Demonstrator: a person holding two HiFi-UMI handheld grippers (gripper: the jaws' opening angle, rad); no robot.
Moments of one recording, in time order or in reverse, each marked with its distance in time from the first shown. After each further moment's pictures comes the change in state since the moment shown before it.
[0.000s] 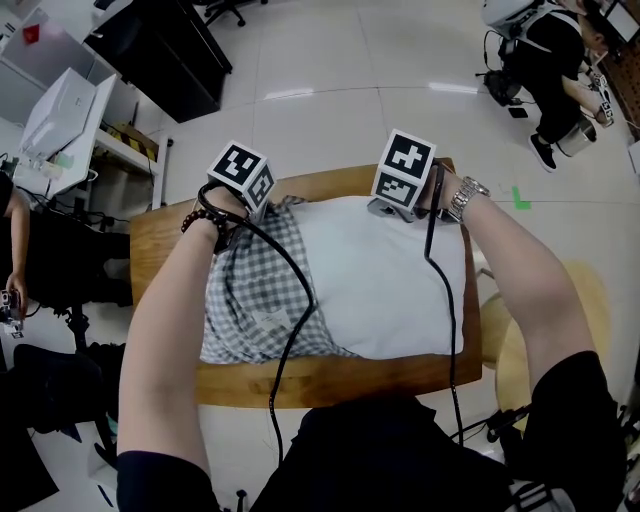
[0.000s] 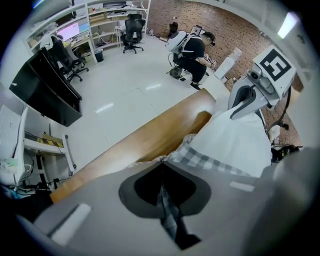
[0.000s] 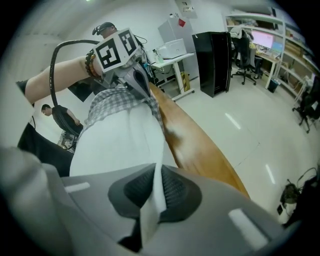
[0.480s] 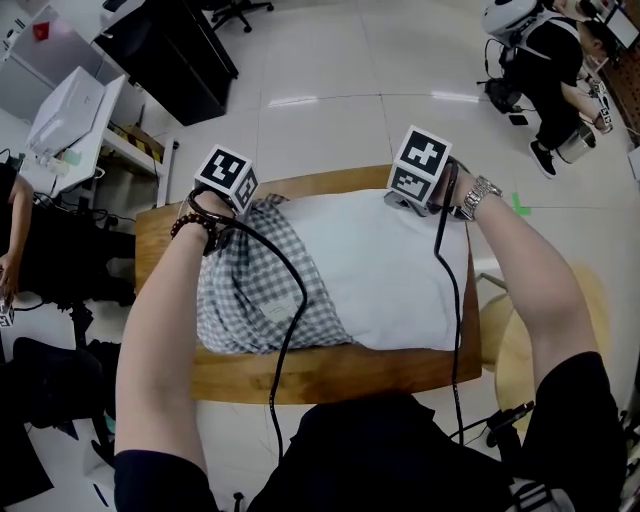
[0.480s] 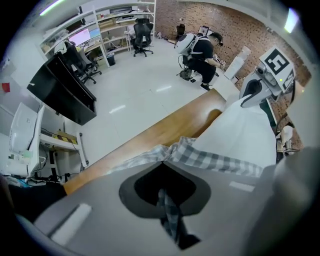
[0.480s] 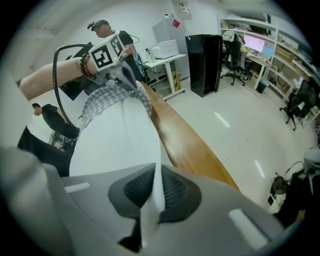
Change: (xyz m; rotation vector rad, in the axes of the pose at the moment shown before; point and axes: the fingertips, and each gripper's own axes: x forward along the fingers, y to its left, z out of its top) left arm -0.034 0.026 -0.041 -0.037 -0.029 0.112; right arm -0.024 0.006 -0.014 0.036 0.005 -0.104
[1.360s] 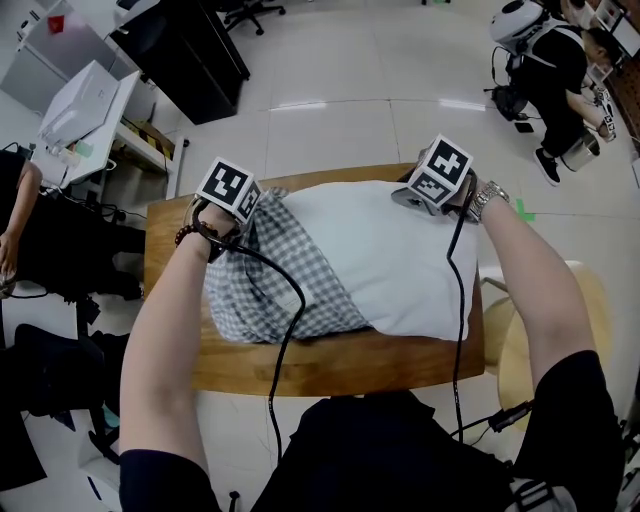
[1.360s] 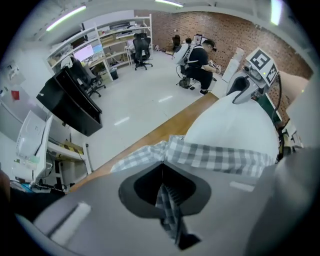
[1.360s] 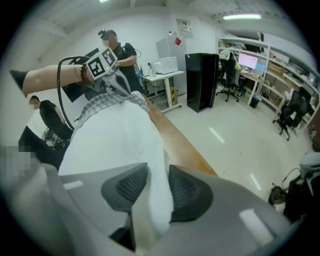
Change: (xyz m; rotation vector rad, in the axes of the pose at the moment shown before) left arm -0.025 -0.009 -0.023 0.060 -0.153 0.083; right arm -0.002 0.000 0.000 -0.051 -0.199 -0.072
